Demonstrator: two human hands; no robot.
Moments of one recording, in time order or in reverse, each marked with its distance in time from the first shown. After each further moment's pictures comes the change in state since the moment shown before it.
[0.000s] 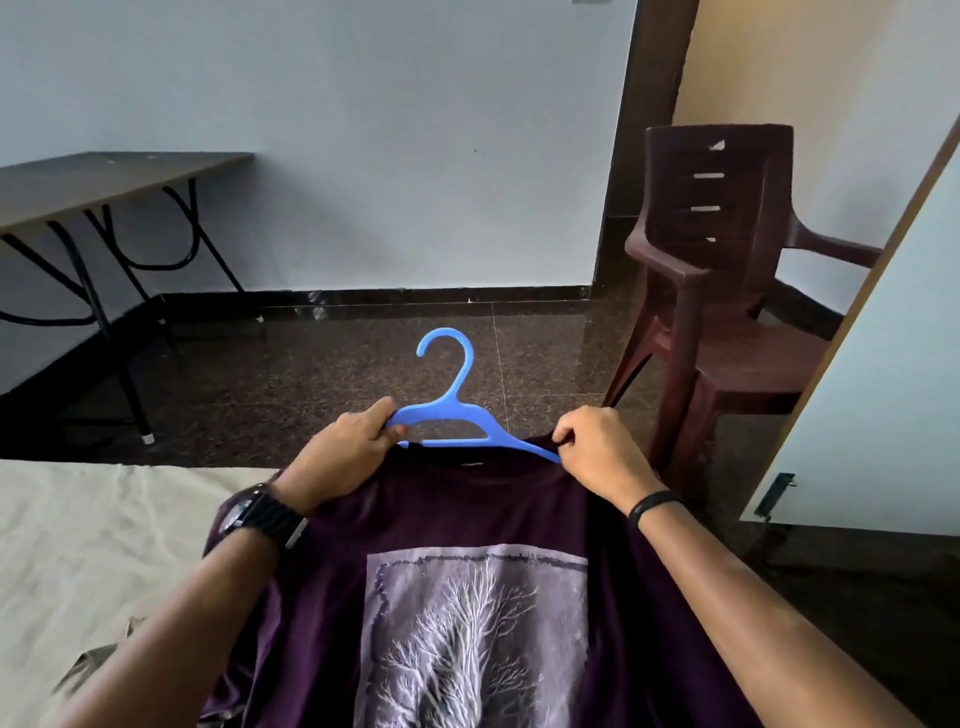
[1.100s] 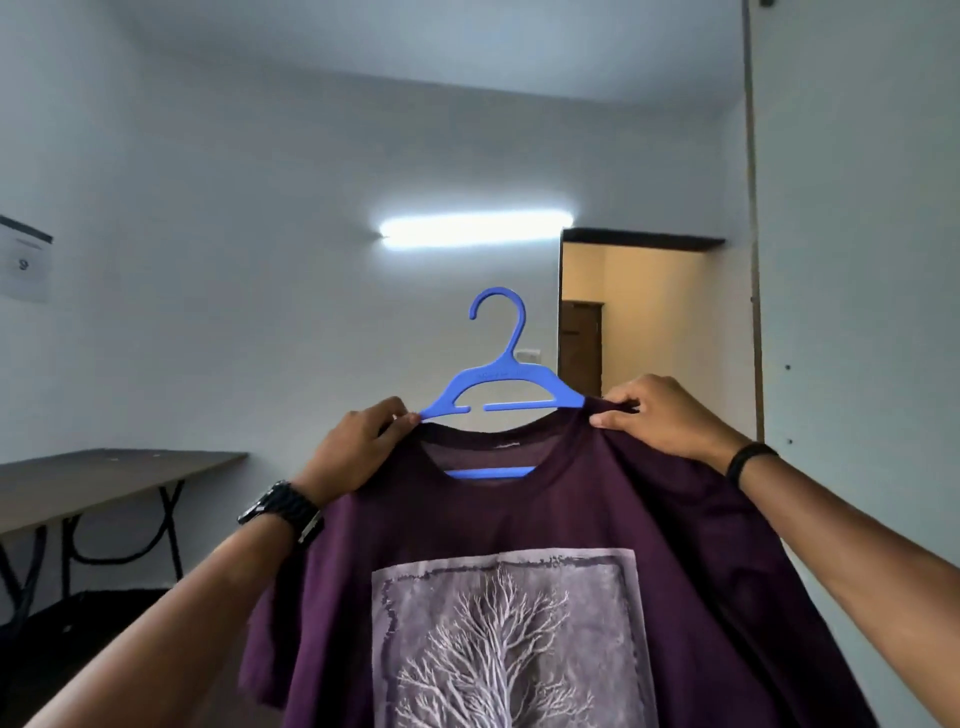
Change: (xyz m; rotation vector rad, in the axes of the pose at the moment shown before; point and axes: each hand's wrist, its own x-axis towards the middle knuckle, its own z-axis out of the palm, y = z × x) left_hand 0.019 0.158 -0.253 -0.082 0.634 0.441; right_hand 0.002 -0.129 -0.360 -0.110 0.390 -0.390
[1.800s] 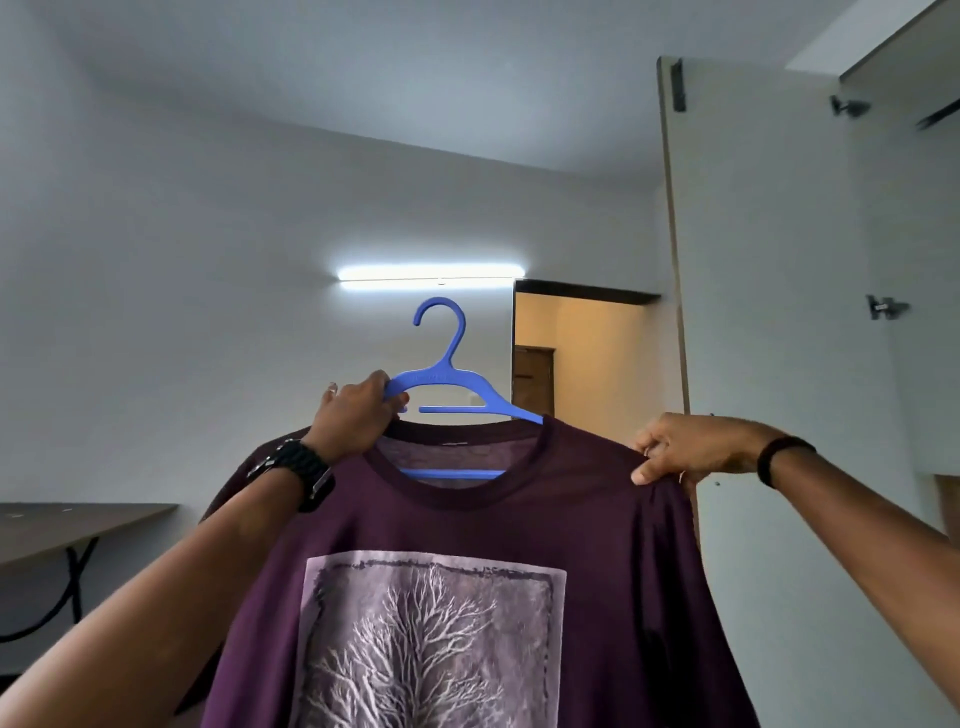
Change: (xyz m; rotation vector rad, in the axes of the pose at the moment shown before) left_hand 0.065 0.072 -0.021 0.153 0.088 -0.017; right_hand -0.030 0.019 -0.096 0.053 -0.468 0.308
